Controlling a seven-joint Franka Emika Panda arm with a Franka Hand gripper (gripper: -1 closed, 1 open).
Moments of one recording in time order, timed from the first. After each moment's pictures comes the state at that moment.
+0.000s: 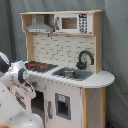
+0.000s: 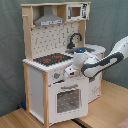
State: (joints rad) arm -1.08 -0.59 1.79 -2.16 0.42 2.32 -1.49
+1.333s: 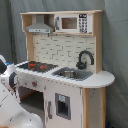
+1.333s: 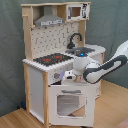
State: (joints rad) arm -1.04 -0.59 1.89 -2.14 0.55 2.38 -1.13
